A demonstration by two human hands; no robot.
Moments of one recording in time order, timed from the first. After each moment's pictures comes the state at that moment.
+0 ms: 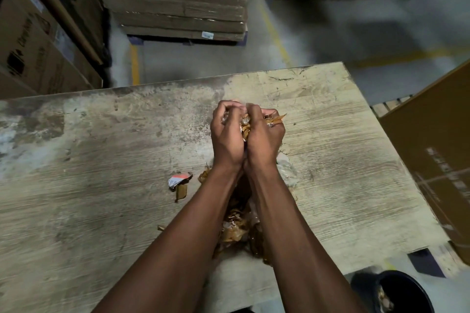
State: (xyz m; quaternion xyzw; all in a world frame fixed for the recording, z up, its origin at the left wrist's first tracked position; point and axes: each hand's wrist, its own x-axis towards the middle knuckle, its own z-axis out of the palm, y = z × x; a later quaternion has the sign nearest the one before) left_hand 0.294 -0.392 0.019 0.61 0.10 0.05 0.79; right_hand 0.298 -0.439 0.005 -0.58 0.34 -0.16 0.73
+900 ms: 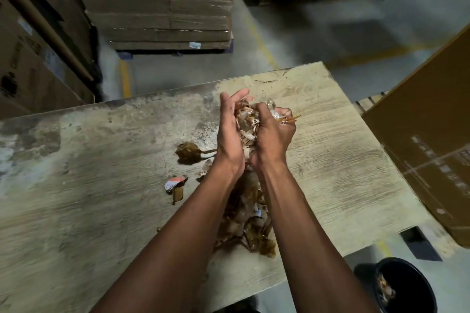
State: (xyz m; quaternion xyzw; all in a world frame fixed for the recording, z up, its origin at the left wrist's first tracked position) left_hand 0.273 -0.408 0.056 0.58 0.06 -0.08 0.81; right_hand 0.279 -0.474 0.036 -0.44 0.32 -0.21 0.81
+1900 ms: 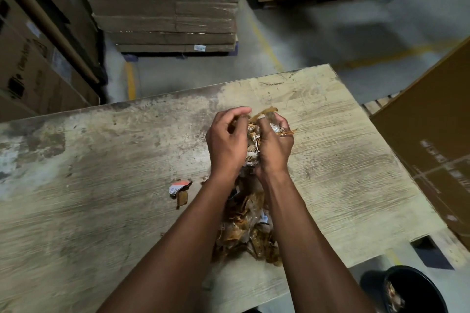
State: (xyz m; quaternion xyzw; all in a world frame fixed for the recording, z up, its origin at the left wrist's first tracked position) left_hand 0.282 -0.388 0.023 0.74 0.03 0.05 0.67; right_hand 0.277 -0.469 0.008 -0.48 0.33 -0.17 0.79
